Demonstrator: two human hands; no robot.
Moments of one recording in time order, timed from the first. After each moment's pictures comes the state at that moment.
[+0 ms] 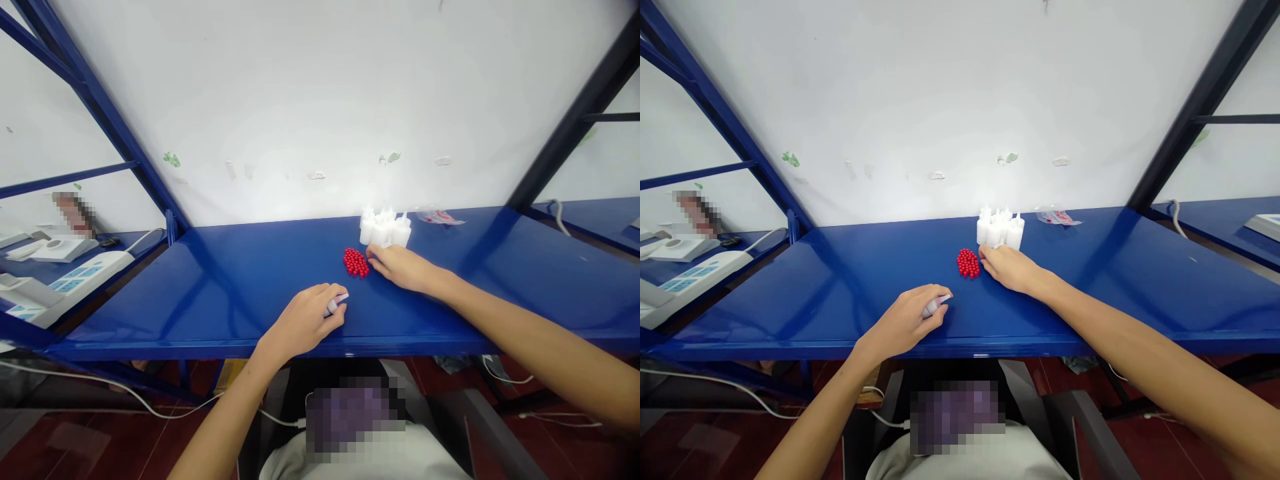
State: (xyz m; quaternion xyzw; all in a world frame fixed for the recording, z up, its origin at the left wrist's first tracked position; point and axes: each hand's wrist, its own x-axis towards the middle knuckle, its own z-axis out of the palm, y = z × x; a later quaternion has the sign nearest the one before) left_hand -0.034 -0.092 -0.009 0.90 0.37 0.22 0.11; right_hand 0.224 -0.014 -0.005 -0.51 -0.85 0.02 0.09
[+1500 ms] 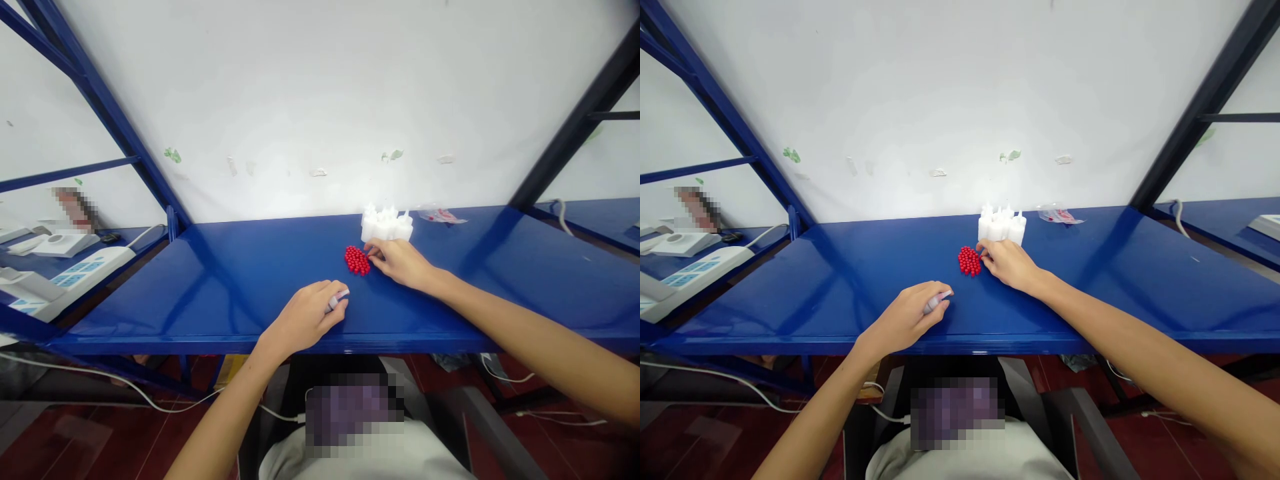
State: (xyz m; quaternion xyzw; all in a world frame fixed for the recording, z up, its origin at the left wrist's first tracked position) left_hand -0.035 -0.091 -0.010 0.90 0.36 0.23 0.11; right_hand 0.225 0.000 -0.022 -0.51 -0.83 0.04 0.21
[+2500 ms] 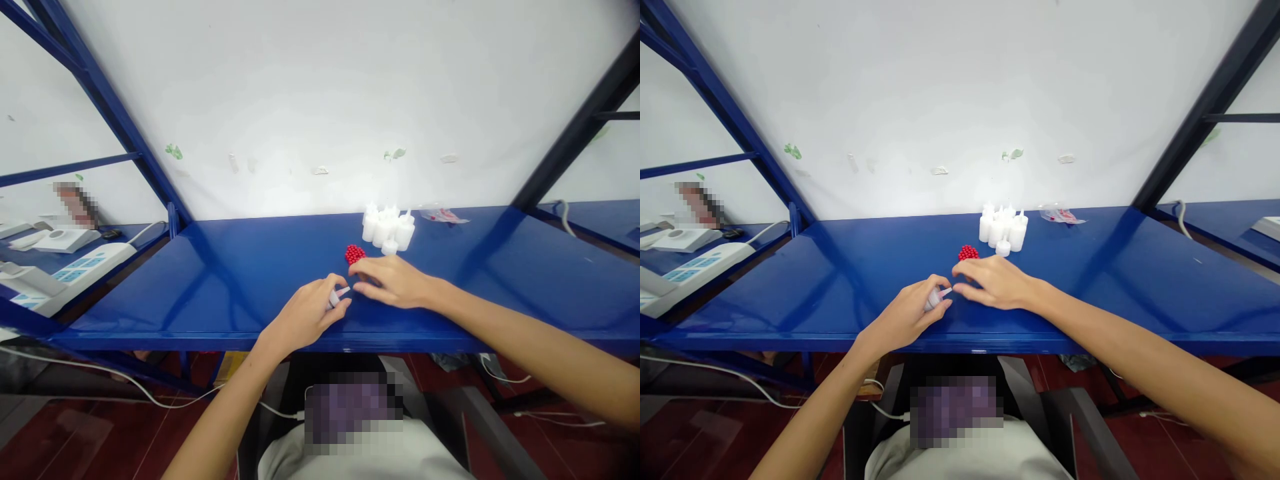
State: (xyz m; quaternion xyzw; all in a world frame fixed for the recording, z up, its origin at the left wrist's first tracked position) left_hand -0.036 -0.093 -0.008 0.88 0.37 0.23 0.16; right_hand 0.197 -0.049 0.003 -0.27 -0.94 0.01 0.22
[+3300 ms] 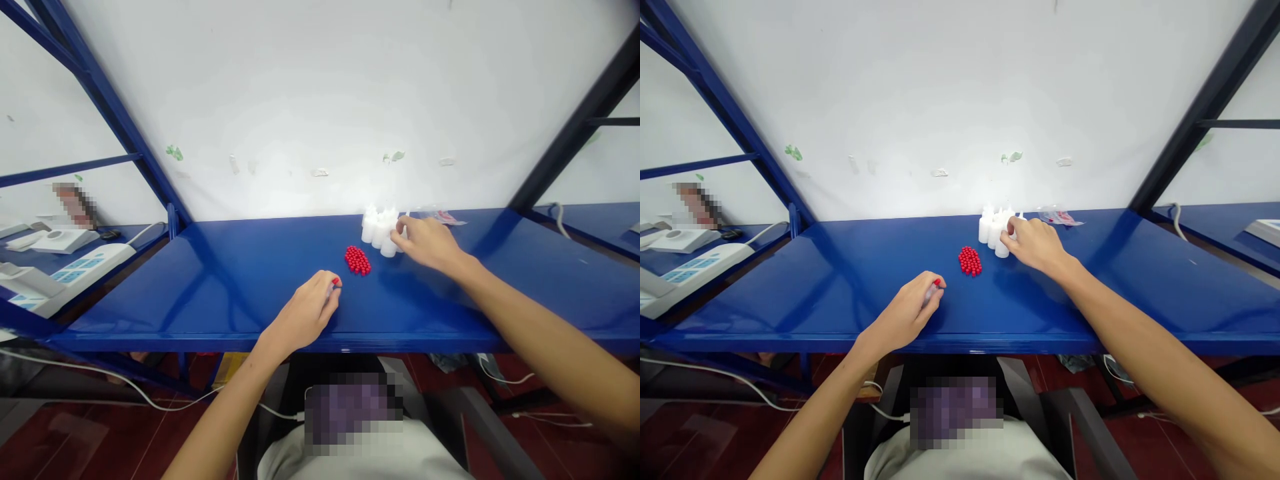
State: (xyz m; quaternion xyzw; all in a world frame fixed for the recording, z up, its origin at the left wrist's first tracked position) left_hand -0.037 -0.092 -0.010 0.87 0.39 0.28 0.14; right_hand 0.250 -0.004 0.021 -0.65 -0.73 -0.12 0.18
